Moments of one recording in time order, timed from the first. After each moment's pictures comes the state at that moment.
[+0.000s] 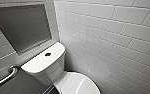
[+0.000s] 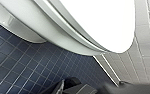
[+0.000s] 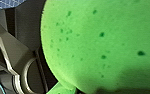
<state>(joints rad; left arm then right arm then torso) 0.90 2.66 -1.89 -0.34 0.16 0.04 -1.69 2.61 -2.16 0.02 0.32 -0.02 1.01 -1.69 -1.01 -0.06</state>
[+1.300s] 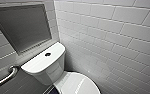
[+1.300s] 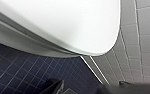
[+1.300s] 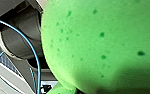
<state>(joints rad) 0.90 2.83 -1.98 -0.39 0.16 0.03 -1.79 2.97 -2.50 0.02 0.24 -0.02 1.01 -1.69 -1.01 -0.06</state>
